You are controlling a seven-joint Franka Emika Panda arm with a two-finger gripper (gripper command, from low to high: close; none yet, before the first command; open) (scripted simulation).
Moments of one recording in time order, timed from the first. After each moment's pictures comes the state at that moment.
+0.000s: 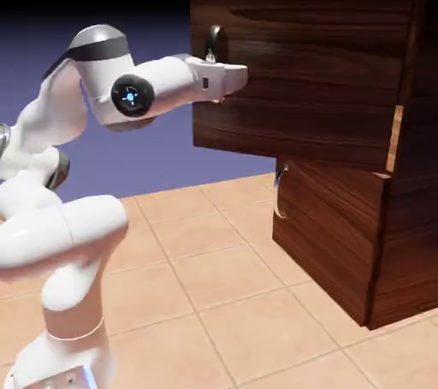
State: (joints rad) arm 1.84 1.57 -2.70 -2.87 2.14 1.16 -0.51
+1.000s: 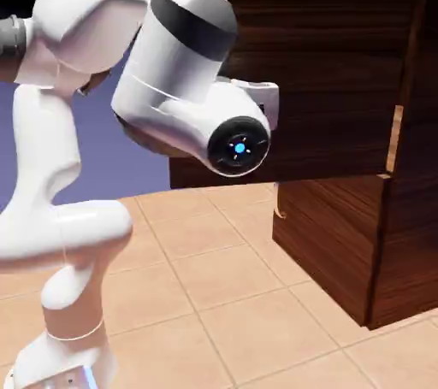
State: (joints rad) arm 1.63 0.52 -2.86 -2.31 1.28 0.52 -1.27
